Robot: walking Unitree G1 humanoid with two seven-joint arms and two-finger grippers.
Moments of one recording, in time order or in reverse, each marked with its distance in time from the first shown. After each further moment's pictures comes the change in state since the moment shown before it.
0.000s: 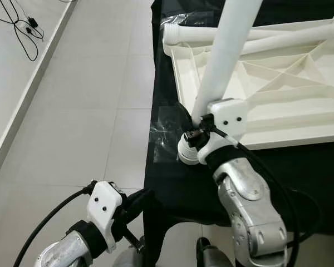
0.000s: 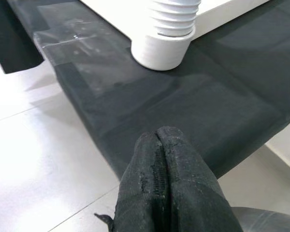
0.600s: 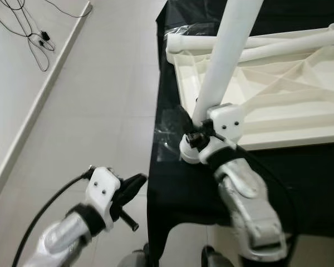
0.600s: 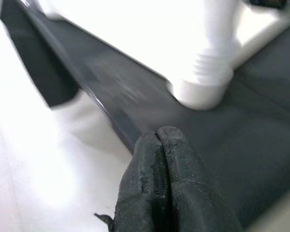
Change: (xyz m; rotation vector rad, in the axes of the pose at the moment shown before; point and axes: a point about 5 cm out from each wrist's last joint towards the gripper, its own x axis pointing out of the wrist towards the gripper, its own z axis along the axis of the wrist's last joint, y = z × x) left arm 0.019 0.038 0.022 0.124 -0.089 0.107; right arm 0.009 -0.014 -0.024 -0.118 -0.050 0.171
